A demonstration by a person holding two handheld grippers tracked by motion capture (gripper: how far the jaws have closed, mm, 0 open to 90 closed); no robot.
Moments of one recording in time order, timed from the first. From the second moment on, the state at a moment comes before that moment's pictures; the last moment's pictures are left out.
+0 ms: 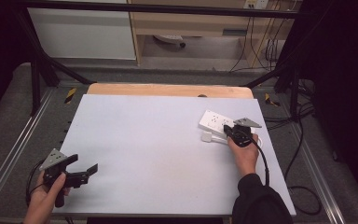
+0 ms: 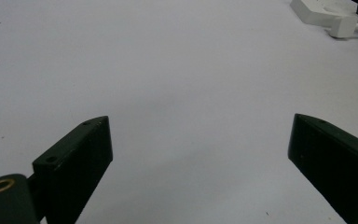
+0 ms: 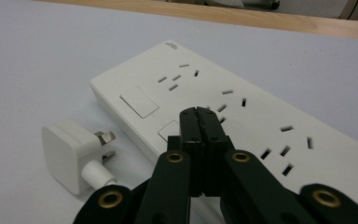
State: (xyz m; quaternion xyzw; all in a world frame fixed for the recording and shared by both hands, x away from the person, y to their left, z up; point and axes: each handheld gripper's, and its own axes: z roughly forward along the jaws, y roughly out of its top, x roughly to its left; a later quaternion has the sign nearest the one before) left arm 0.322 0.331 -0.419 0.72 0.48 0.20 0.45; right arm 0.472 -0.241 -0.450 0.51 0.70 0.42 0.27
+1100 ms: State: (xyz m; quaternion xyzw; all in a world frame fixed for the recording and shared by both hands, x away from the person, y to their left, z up) left arm 0.322 0.331 -0.420 0.72 0.48 0.20 0.45; right arm 0.472 -0.244 -0.451 0.52 0.69 0.42 0.26
